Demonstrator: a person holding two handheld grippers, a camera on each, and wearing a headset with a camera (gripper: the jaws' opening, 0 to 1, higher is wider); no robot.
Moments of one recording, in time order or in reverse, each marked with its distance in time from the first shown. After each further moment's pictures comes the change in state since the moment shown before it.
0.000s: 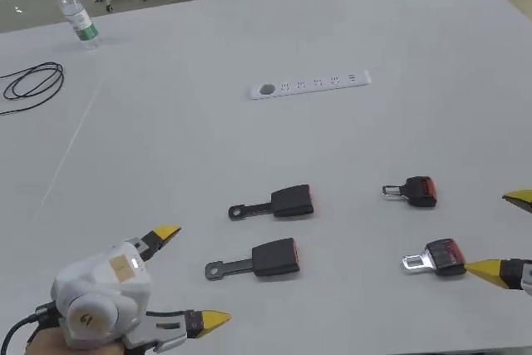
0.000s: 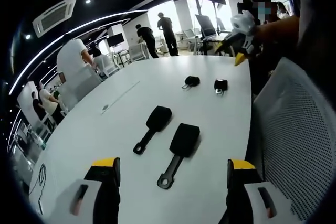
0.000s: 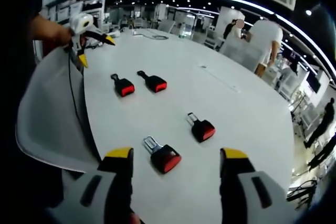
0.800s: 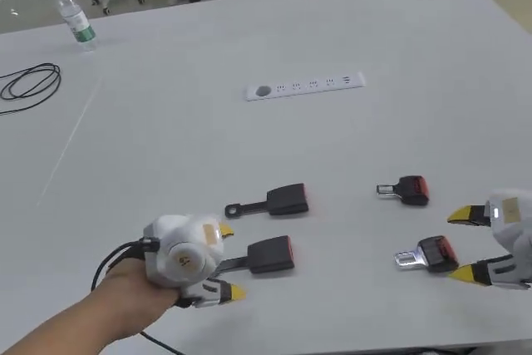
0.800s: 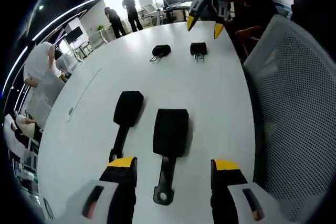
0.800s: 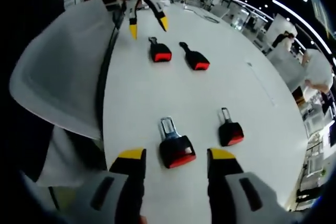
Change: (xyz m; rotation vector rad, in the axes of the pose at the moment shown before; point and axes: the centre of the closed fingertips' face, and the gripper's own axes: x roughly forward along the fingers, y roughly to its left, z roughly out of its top) left arm 0.077 -0.016 -0.022 0.207 0.229 -0.216; right arm 0.043 0.024 -0.031 -0.351 0.179 0.250
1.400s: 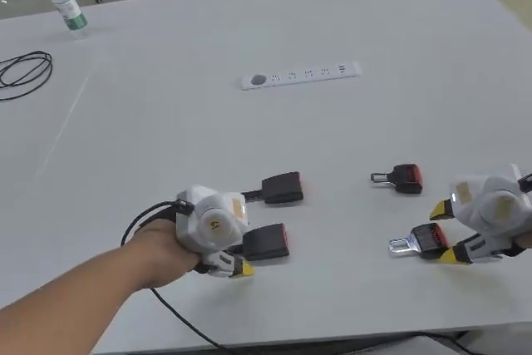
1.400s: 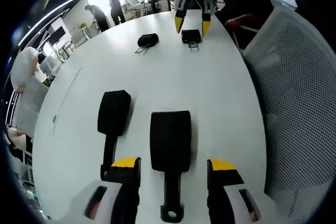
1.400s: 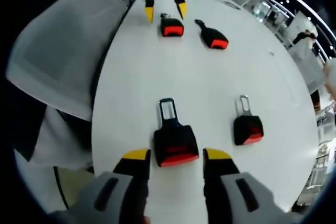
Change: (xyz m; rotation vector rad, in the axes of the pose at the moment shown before) left arm 0.037 -0.003 0.002 0.089 0.070 -0.122; right arm 0.039 -0.002 -0.032 -0.063 0.105 0.144
